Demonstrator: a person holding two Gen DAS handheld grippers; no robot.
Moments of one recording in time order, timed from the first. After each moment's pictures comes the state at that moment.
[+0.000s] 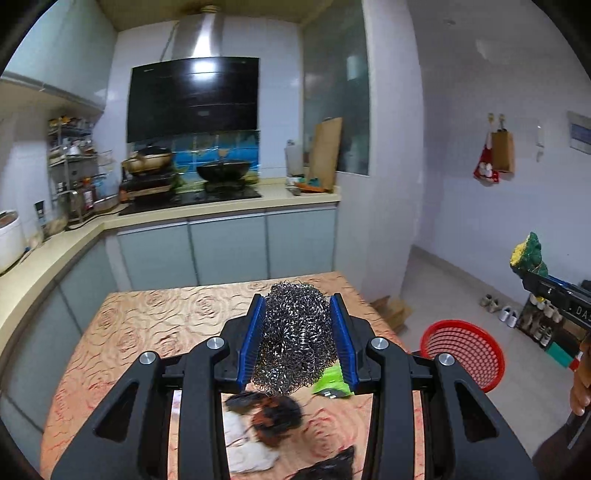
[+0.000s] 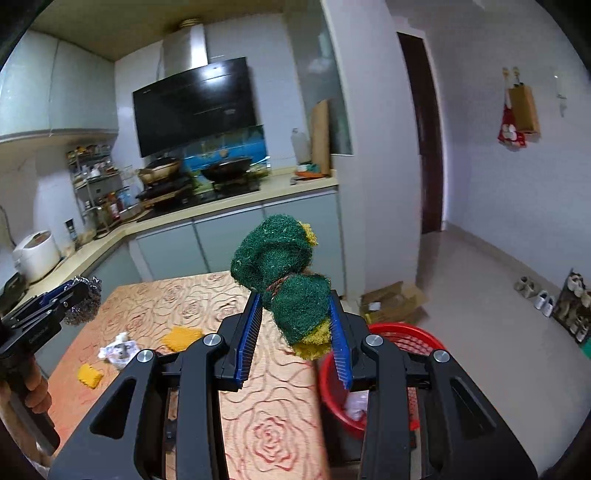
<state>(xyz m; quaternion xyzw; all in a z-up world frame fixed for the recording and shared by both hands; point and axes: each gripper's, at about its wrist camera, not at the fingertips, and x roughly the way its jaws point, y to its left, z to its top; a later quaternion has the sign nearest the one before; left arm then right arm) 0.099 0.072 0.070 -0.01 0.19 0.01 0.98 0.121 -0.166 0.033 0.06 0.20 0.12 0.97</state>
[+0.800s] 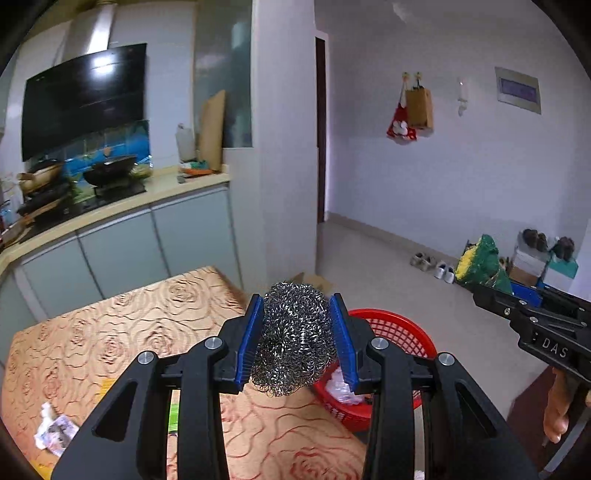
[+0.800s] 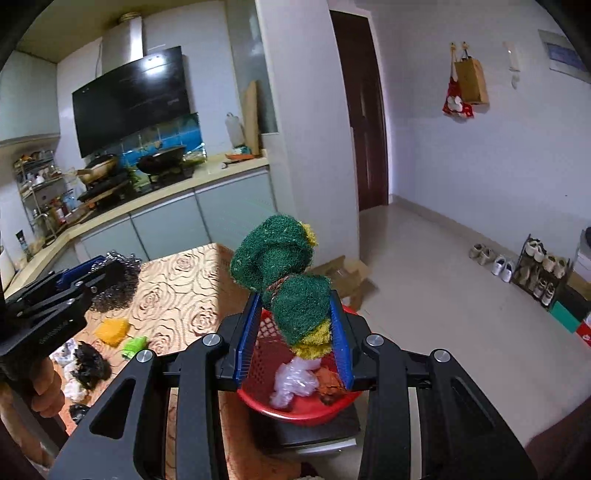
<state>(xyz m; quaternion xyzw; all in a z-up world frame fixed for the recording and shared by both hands) 0.190 -0.082 0.037 0.04 0.24 -0.16 0.96 0.142 -0.241 -0.006 0.07 0.25 0.03 0.96</state>
